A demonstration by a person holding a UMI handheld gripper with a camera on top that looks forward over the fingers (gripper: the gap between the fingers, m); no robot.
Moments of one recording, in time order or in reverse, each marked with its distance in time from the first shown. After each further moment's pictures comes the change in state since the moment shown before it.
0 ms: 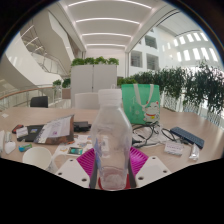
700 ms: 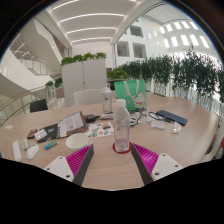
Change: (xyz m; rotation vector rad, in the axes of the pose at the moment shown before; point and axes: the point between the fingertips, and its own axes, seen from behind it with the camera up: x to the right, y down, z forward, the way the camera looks) arm -0.042 0.006 -0.188 -0.106 0.082 0.136
